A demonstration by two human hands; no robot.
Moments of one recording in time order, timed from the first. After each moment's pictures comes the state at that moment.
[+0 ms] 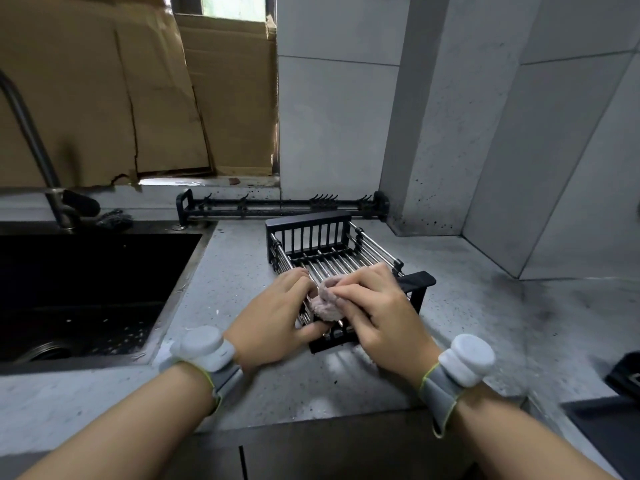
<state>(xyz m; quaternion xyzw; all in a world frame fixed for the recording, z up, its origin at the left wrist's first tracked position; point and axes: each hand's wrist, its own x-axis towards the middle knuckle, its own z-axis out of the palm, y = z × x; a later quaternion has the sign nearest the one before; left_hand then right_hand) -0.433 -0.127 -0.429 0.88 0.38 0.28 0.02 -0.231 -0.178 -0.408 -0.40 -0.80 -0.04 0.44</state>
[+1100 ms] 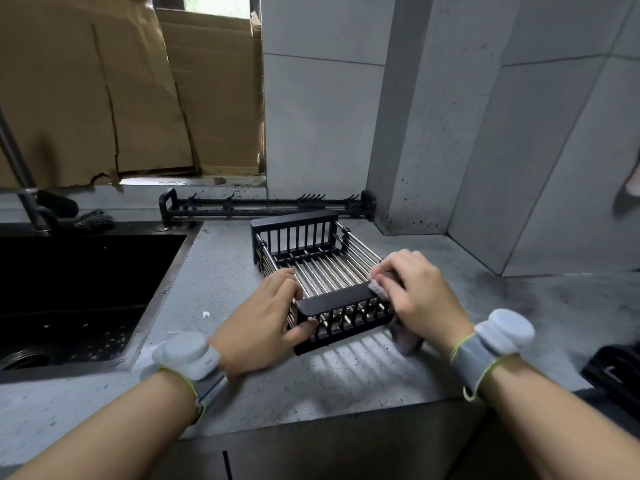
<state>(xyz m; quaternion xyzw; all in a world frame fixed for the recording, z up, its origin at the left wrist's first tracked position) -0.432 -0.128 -0.438 0.88 0.38 0.27 0.05 -0.168 -0.168 -0.389 -0.57 -0.74 -0.02 0.35</state>
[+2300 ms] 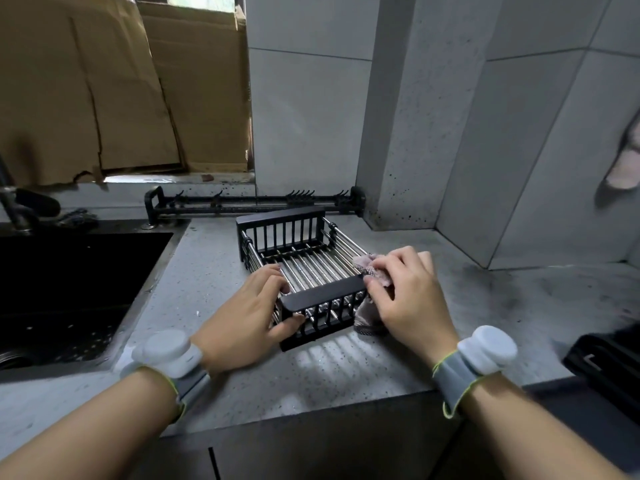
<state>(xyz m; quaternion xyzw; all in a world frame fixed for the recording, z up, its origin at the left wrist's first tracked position) -0.431 -0.131 -0.437 0.89 0.38 0.26 0.04 -0.172 -0.182 -0.403 -0.61 -0.68 -0.11 0.38</state>
